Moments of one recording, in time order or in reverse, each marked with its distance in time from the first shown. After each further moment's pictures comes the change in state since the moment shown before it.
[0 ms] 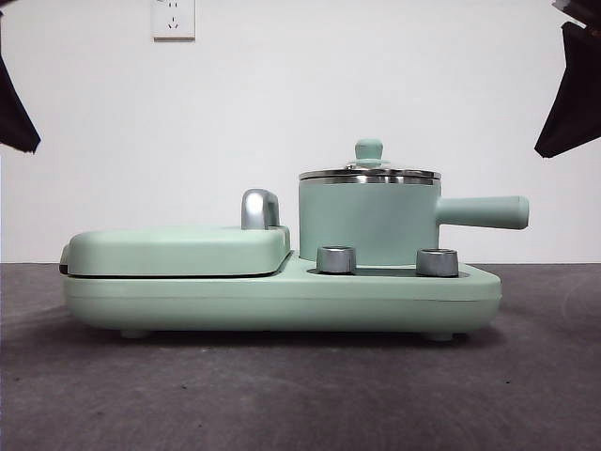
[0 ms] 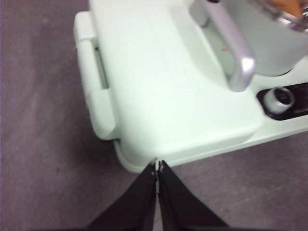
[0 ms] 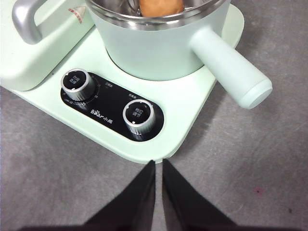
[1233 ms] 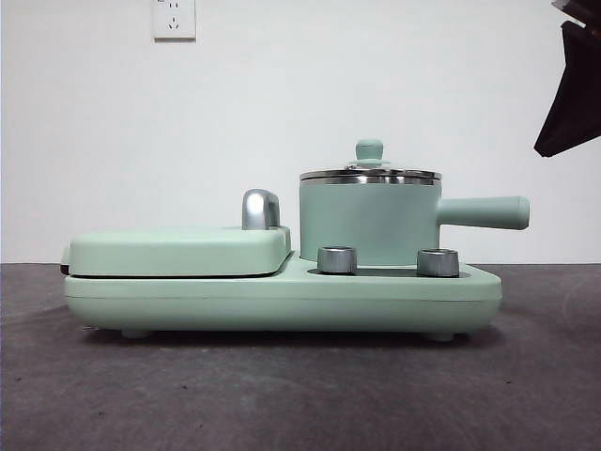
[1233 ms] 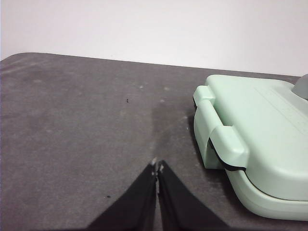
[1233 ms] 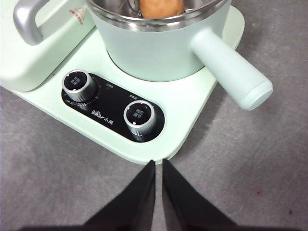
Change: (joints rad) left arm 0.381 -0.746 -0.622 0.344 -0.002 0.081; right arm 0.000 -0.001 0.000 0.003 0.000 0.000
